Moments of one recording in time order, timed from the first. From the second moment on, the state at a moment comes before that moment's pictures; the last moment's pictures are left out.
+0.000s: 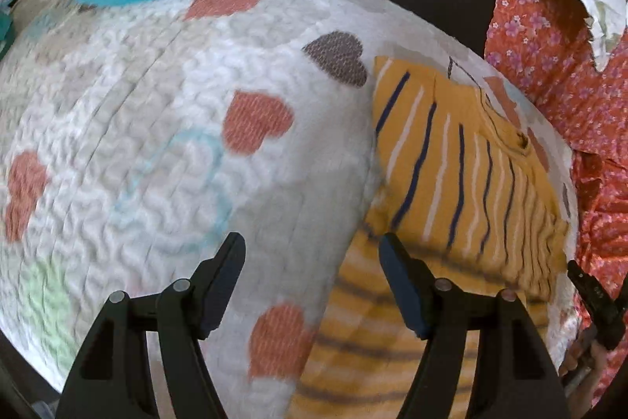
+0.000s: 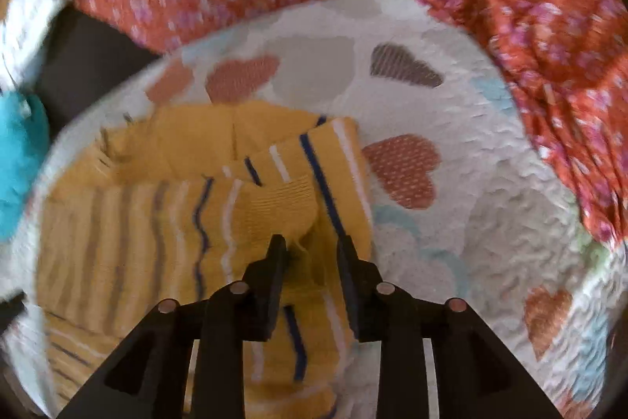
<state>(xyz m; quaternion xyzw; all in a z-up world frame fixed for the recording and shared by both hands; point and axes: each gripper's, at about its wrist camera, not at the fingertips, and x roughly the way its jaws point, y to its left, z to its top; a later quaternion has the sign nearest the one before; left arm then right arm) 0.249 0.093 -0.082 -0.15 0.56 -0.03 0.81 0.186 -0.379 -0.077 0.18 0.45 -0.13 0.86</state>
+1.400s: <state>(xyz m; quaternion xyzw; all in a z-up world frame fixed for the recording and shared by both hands) 0.036 0.040 -0.126 -0.13 0.64 -0.12 0.75 -0.080 -0.278 -0.138 0.28 0.55 -0.02 0.78</state>
